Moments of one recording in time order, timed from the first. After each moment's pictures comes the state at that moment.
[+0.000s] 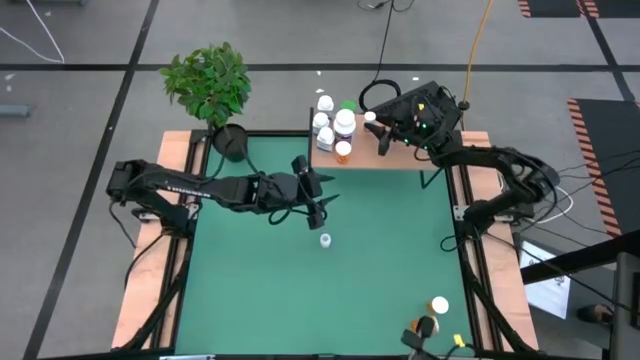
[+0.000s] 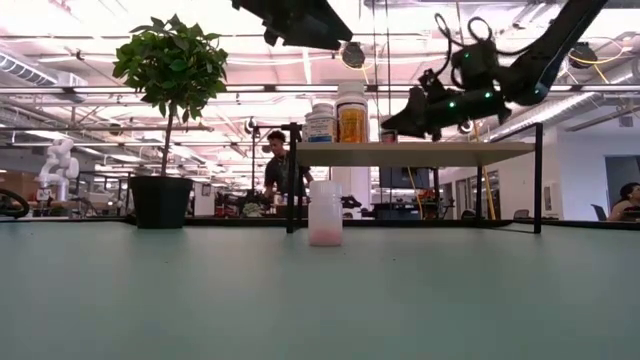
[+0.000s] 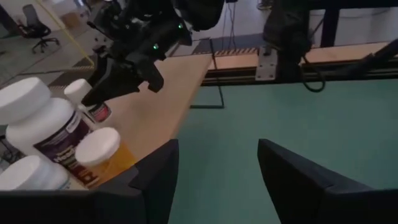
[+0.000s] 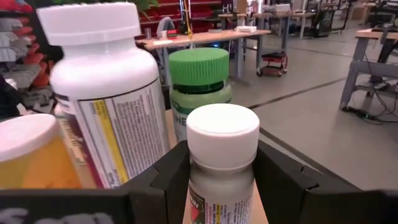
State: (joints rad) left arm -0.05 1.53 1.16 0.03 -0.38 0.13; right arm -0.87 1.45 0.62 0.73 -0.39 0.01
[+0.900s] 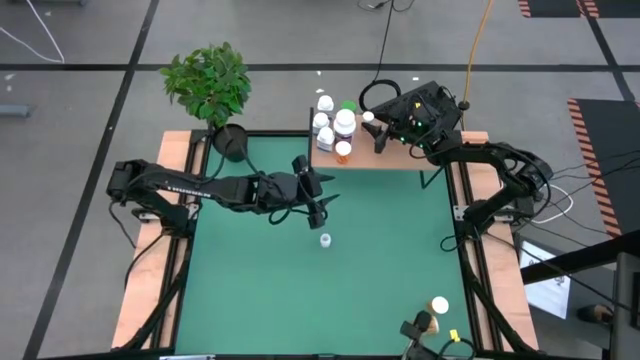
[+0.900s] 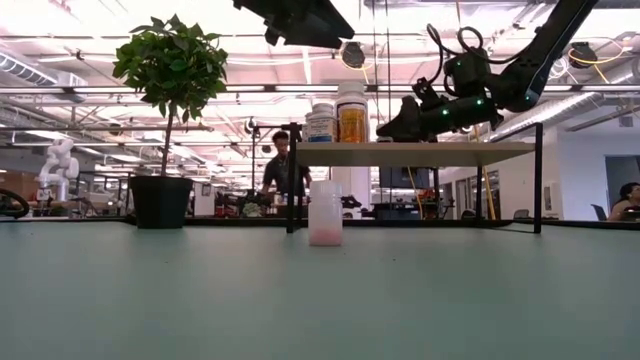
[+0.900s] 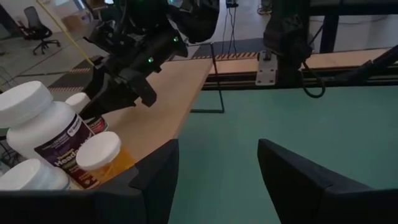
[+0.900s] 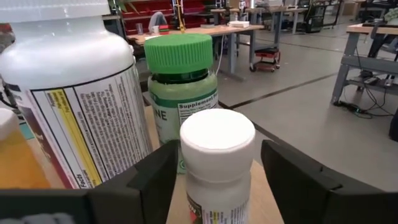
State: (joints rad) left arm -0.04 1.53 1.16 0.05 -0.38 0.13; right arm -0.87 1.53 0.65 0.75 -0.36 0.01
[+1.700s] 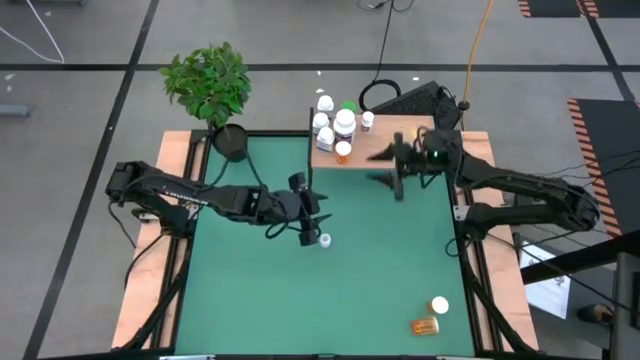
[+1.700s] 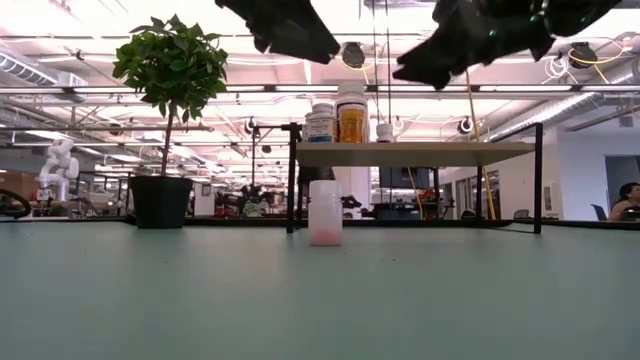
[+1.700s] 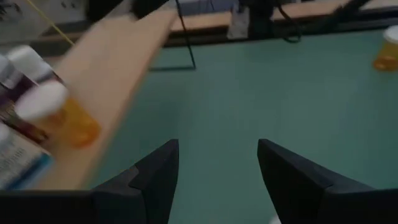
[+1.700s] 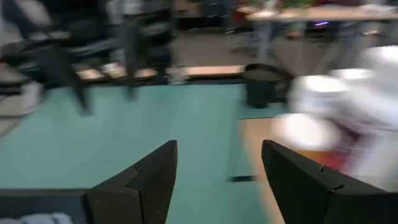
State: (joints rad) left arm -0.13 1.53 1.16 -0.15 -0.38 0.04; right arm -0.49 1.01 0.65 0.11 -0.40 -0.10
